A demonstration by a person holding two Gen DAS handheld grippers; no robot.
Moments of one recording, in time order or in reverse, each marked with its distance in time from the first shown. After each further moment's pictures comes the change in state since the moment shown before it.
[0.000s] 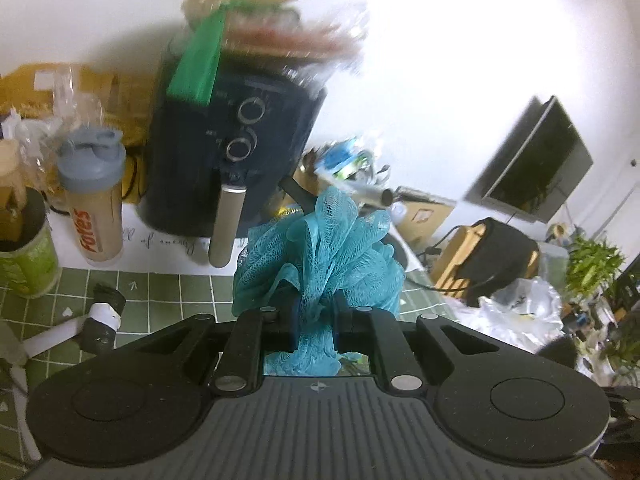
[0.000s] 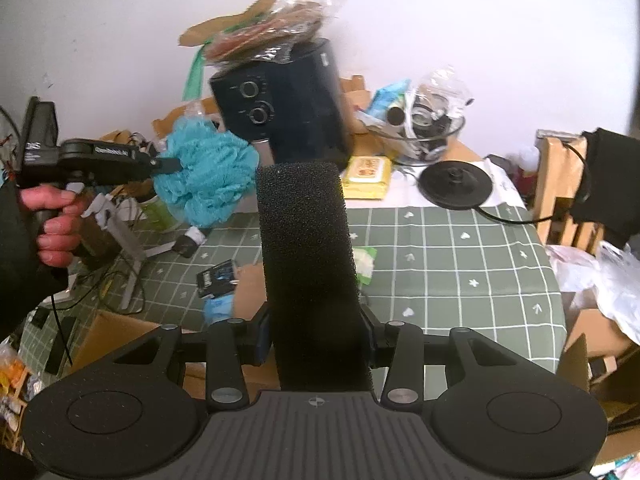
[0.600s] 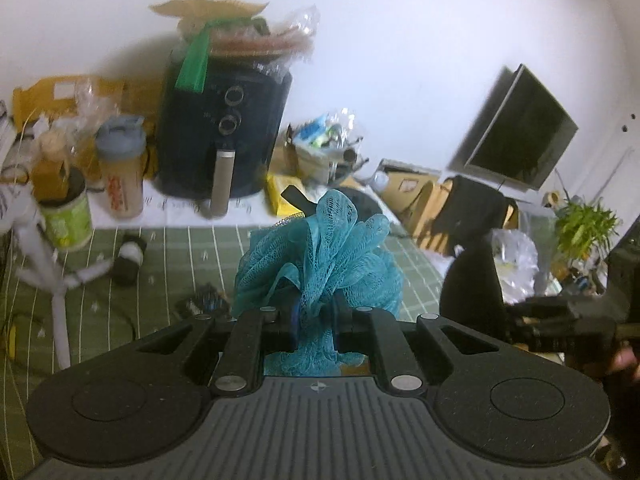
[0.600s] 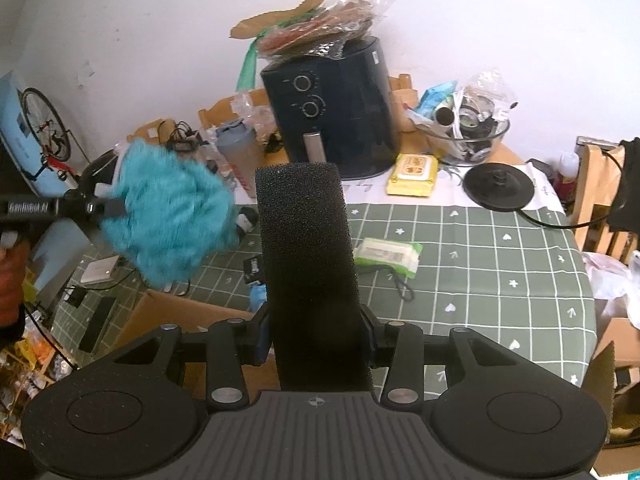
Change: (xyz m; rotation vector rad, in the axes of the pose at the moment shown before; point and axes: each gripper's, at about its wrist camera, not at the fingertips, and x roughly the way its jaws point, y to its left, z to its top) left arm -0.096 -0.052 -0.071 0.054 0.040 0.038; right arm -0.011 0.015 -0.006 -0.049 0.015 0.120
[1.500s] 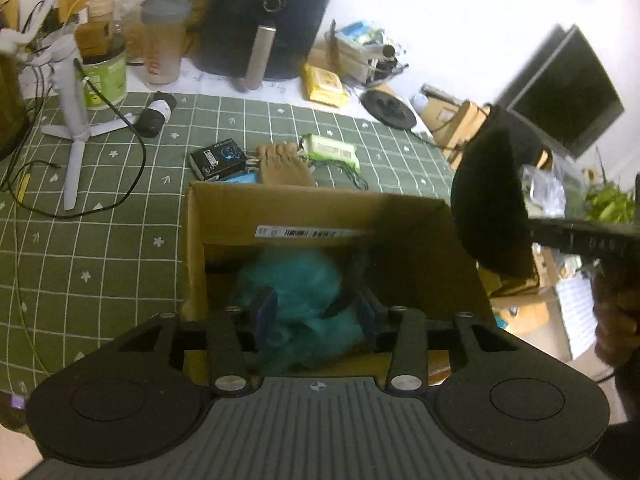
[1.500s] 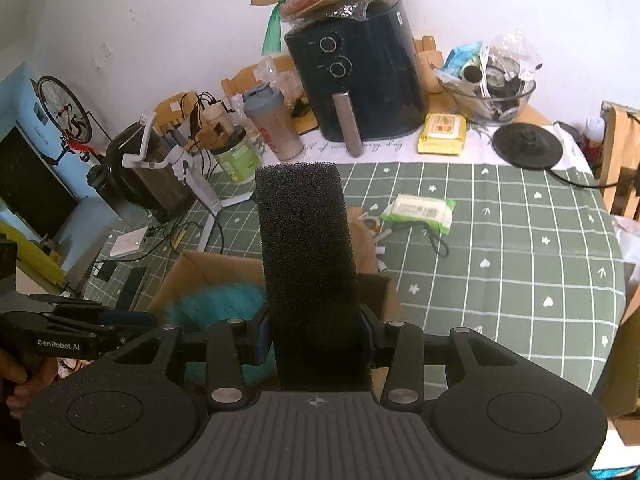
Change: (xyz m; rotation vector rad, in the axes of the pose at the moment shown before) left arm 0.001 -0.008 -0.090 -0.151 0.194 0.091; right arm -0.001 0.013 -0.019 0.040 0.112 0.082
